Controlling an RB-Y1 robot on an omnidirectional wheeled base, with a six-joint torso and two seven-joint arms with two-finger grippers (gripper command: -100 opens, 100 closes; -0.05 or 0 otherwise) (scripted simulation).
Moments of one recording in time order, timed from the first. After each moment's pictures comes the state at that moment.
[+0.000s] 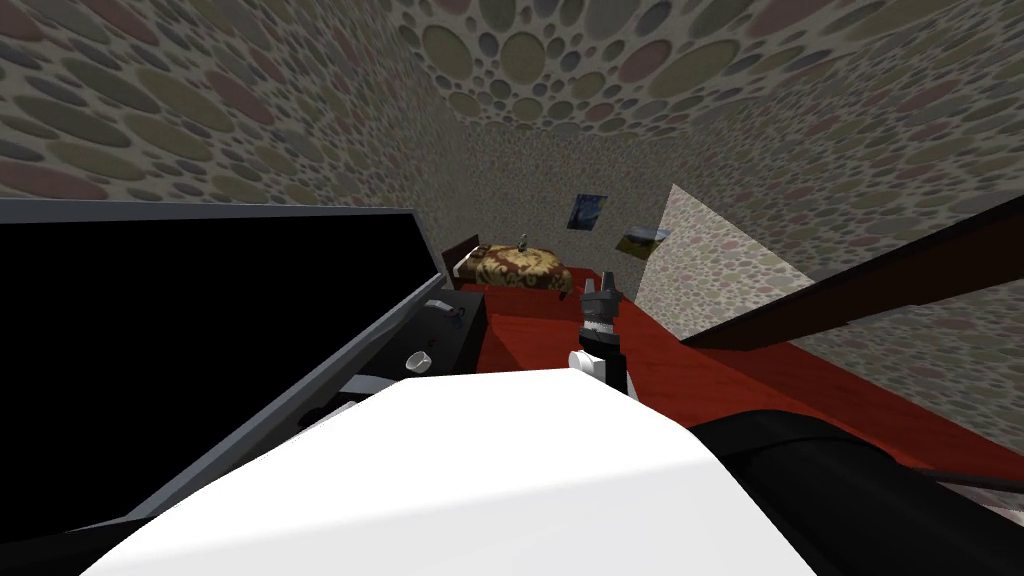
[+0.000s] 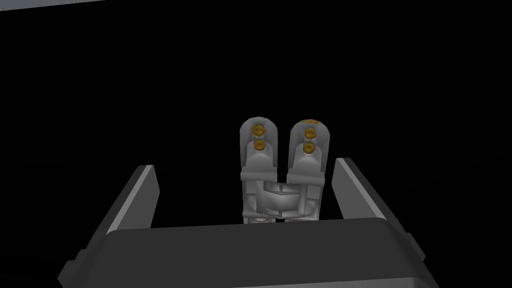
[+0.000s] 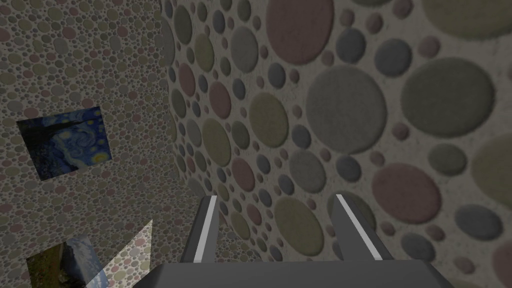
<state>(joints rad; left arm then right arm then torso) 0.19 0.51 0.34 -0.73 0.58 0.71 0.67 0.52 0.01 -0.07 -2.37 -0.07 -0.40 0.02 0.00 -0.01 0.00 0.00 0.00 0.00</state>
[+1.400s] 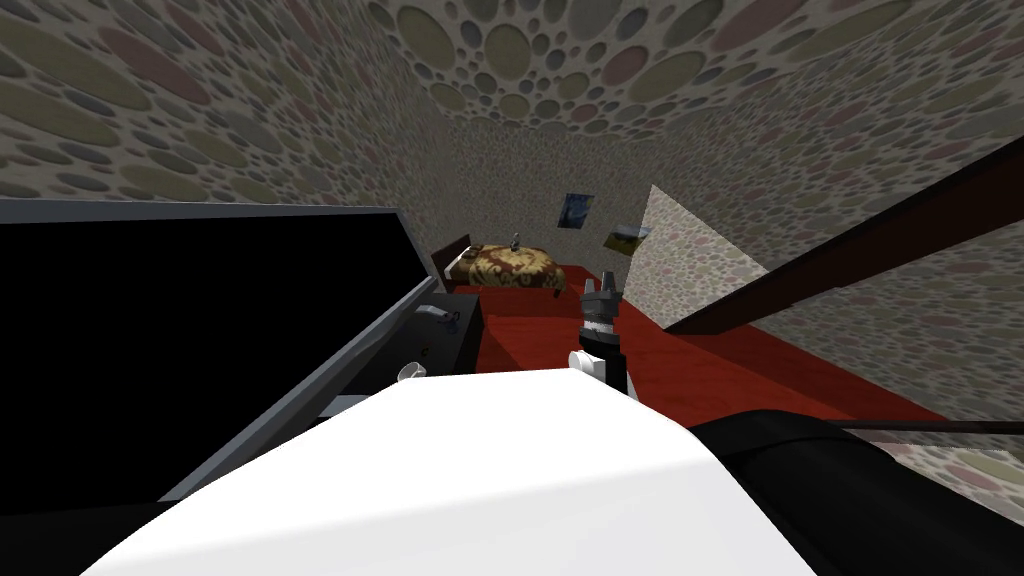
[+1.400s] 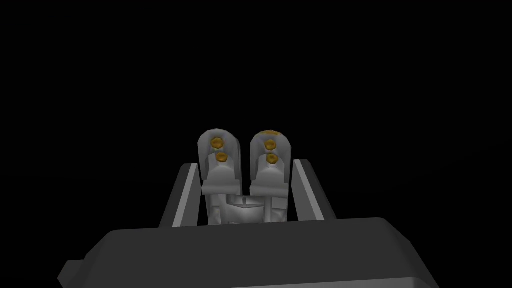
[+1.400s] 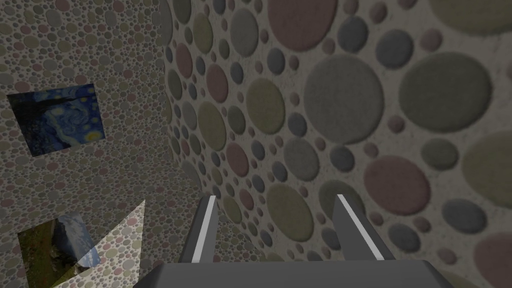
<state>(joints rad) 0.38 0.52 0.20 -0.87 0.73 0.66 0.78 0.52 0.01 -0.07 -2.37 -0.07 -0.40 0.02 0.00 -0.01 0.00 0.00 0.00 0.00</state>
